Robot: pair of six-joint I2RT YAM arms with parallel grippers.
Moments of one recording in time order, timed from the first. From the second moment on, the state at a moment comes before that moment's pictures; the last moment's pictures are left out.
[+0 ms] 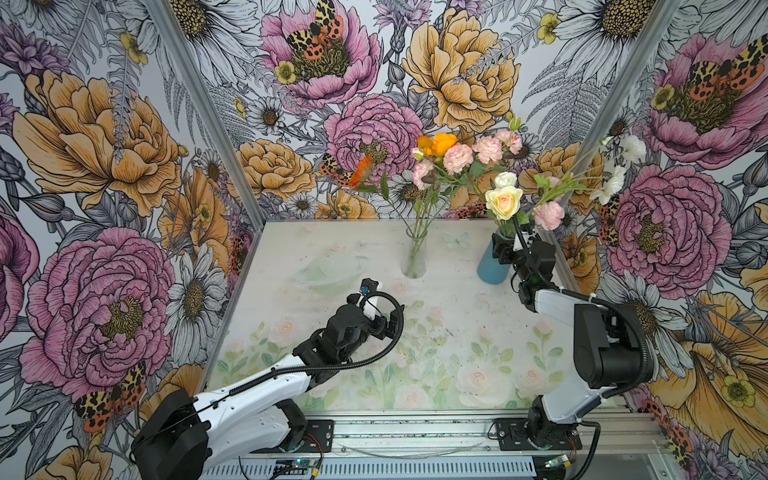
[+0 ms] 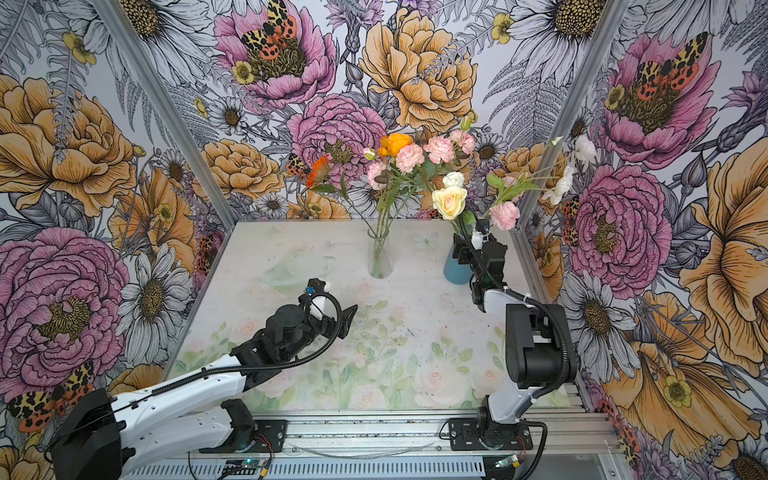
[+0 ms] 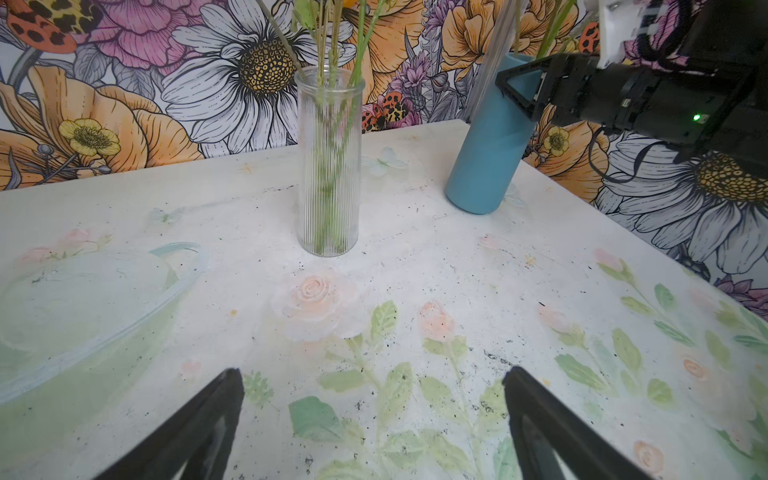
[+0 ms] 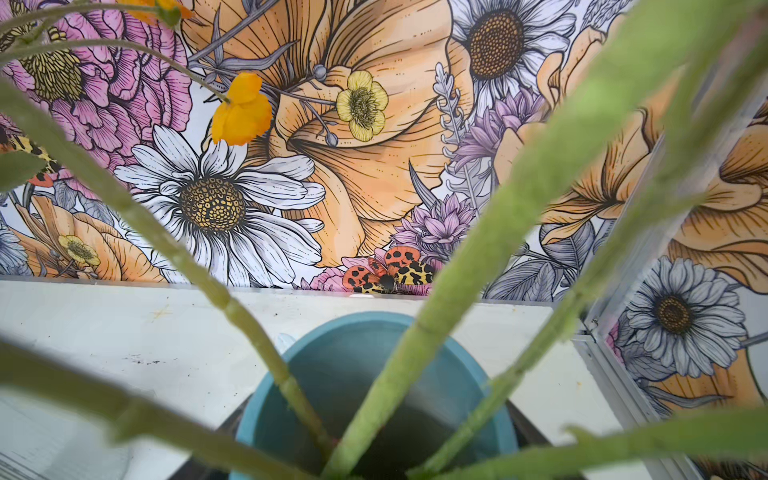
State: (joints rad) left arm -0.82 1.03 0.51 0.23 -0.24 -0.21; right arm -0.04 1.65 0.84 0.69 -0.14 0.00
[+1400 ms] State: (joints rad) left arm -0.67 0.89 0.59 0.13 -0.17 -0.20; right arm -0.05 1.38 0.90 0.39 -0.33 -0.04
